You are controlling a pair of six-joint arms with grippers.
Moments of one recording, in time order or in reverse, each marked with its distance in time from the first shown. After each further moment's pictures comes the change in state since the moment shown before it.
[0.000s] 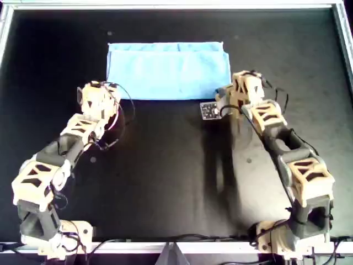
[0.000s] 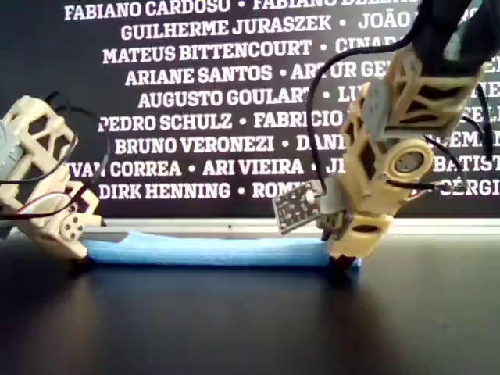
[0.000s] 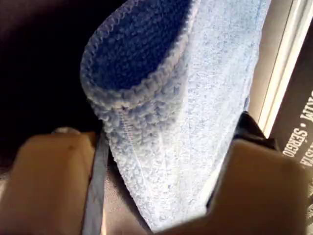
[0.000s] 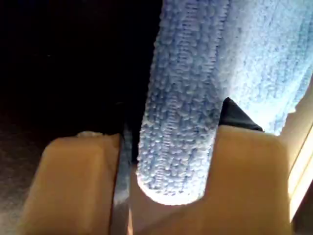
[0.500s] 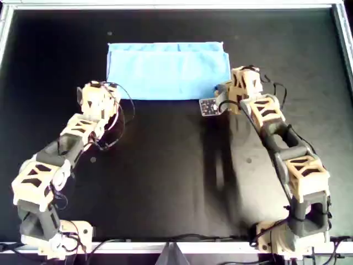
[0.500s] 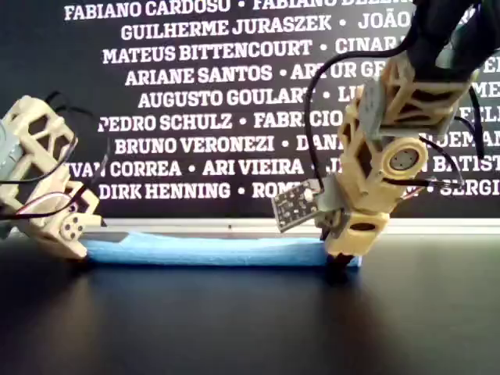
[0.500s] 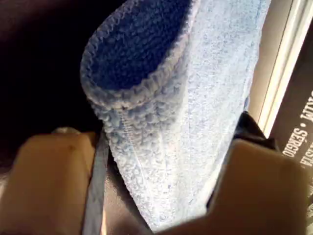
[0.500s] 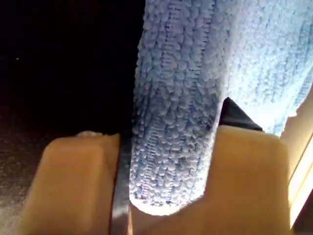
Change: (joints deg) left arm 0.0 0.0 0.0 0.0 0.1 0.0; right arm 0.0 -3.3 -6.8 4.2 0.0 0.0
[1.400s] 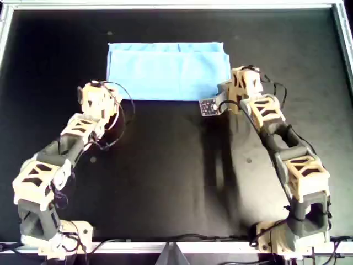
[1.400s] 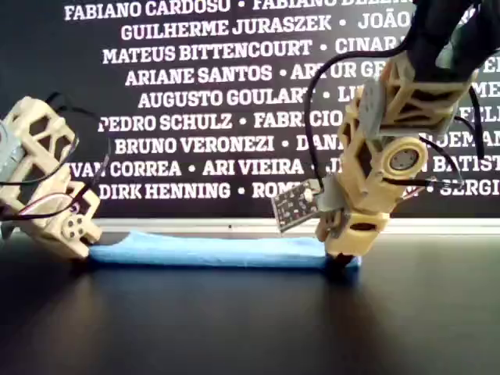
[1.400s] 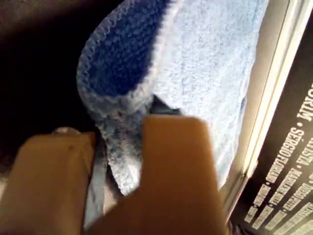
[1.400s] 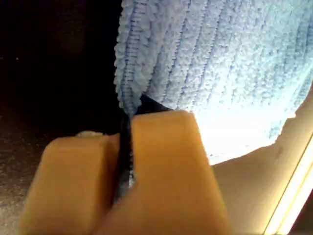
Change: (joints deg) left arm -0.1 -1.1 -0.8 -0.3 0.3 -0.4; right arm 0.0 0.0 0.0 0.0 0.0 0.0
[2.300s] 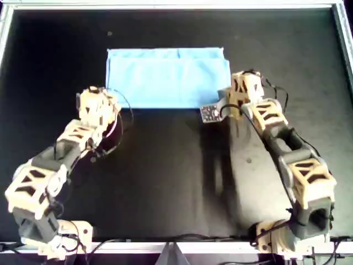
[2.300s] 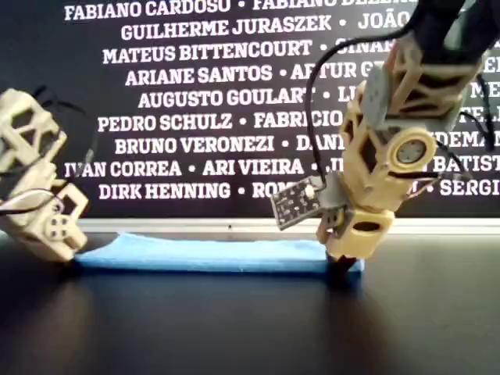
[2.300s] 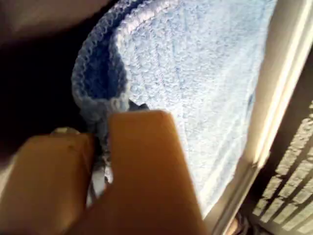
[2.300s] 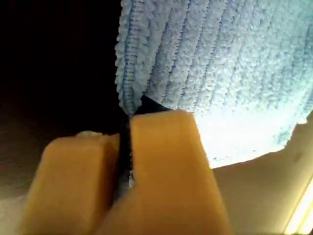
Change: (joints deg) left arm -0.6 10.0 14.4 -0.5 0.8 0.4; right arm 0.4 8.7 12.7 0.0 -1.1 0.0
